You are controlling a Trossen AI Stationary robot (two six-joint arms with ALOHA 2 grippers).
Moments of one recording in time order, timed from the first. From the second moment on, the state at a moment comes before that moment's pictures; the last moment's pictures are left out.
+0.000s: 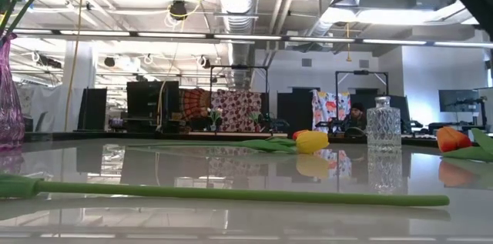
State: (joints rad) left arm 0.28 0.92 1.33 -0.73 0.00 0.27; right arm -0.25 2.06 2.07 -1.17 -1.50 -1.47
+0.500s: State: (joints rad) left arm 0.29 0.96 1.33 -0.80 -0.14 0.31; right arm -0.41 1.98 2.07 -0.91 -1.15 -0.77
